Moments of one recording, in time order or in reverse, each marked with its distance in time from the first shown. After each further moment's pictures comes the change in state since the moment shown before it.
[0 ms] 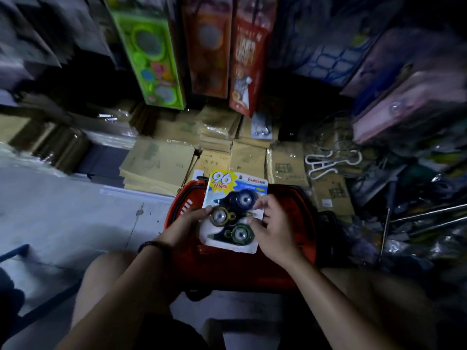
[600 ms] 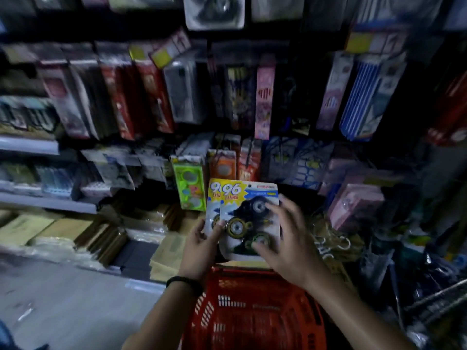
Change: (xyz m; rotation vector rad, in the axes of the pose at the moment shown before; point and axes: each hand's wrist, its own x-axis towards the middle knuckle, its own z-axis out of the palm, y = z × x) left_hand -0.166 0.143 0.110 0.013 0.206 0.749; right_hand -0.001 -0.201 -0.100 -0.439 0.178 -0.630
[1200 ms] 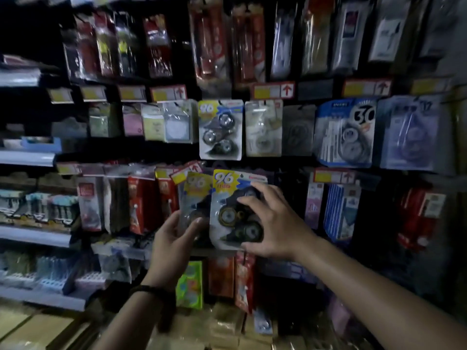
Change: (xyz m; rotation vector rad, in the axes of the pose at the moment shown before) left_hand 0.028 0.227 0.013 0.082 0.028 0.523; right_hand 0.204 -0.117 -0.142 -0.358 -0.013 -0.431
